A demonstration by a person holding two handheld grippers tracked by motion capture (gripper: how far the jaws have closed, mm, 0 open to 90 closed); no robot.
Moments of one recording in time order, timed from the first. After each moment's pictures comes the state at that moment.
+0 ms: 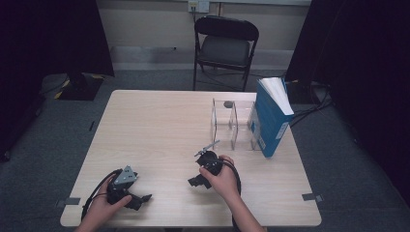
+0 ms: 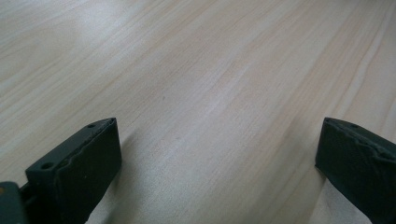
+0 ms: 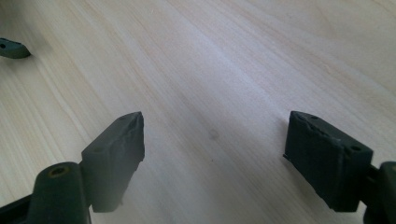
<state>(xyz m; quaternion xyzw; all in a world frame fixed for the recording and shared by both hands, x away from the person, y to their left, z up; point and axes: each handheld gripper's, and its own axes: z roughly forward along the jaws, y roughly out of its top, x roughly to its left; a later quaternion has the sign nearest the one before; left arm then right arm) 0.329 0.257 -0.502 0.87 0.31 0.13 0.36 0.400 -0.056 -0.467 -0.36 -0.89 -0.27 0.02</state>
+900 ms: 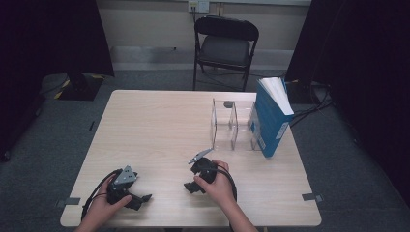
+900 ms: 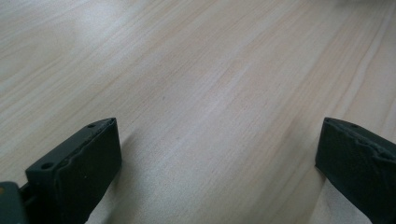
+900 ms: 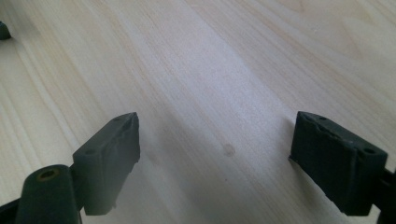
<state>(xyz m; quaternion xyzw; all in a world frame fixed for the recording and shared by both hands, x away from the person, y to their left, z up) 0.329 0.257 -0.503 0.87 0.31 0.13 0.36 0.384 -0.041 -0.480 -0.31 -0.91 -0.28 -0.06</state>
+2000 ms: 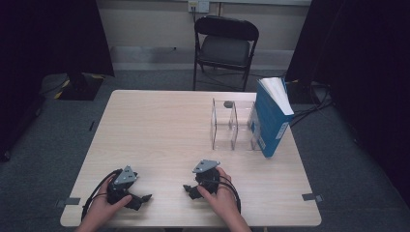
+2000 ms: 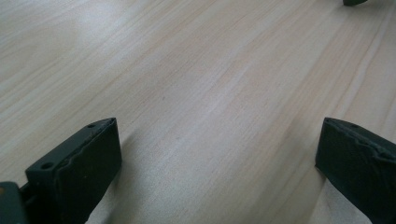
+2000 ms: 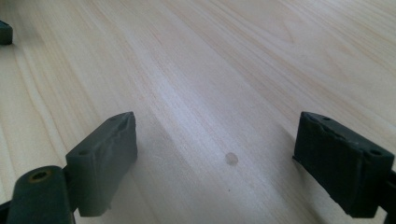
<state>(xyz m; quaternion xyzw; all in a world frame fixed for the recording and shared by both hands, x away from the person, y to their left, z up) 0.329 0.257 -0.502 0.87 0.31 0.13 0.36 0.364 -0.053 -0.502 -0.28 -0.87 -0.38 -0.12</state>
